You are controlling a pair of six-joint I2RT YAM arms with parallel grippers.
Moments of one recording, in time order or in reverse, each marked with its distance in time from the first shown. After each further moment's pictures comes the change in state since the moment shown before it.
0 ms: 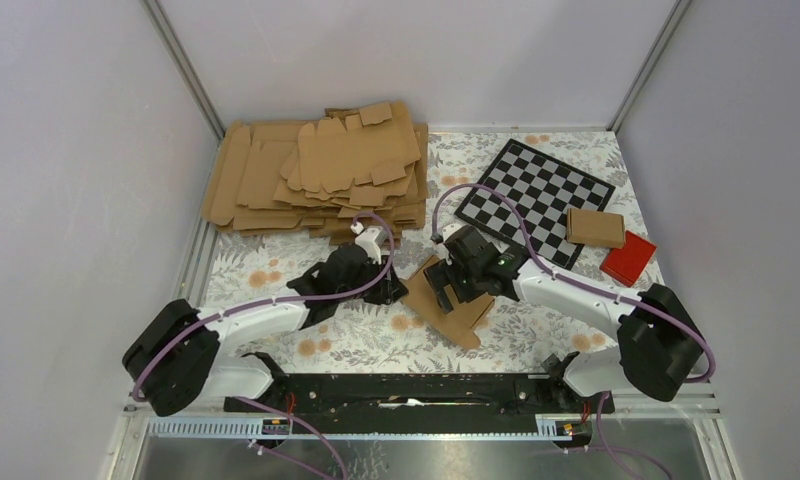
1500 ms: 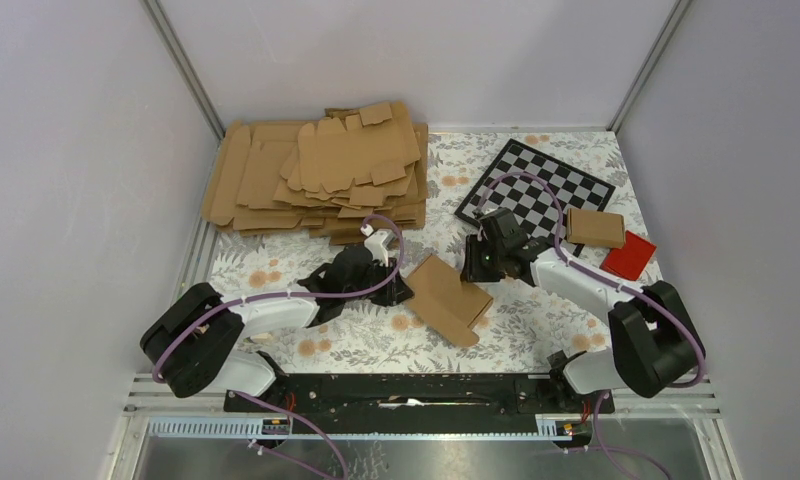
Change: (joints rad) left arm 0.000 0.135 -0.018 0.159 0.092 0.011; right arm -0.274 0.018 -0.069 0.141 -0.142 0.224
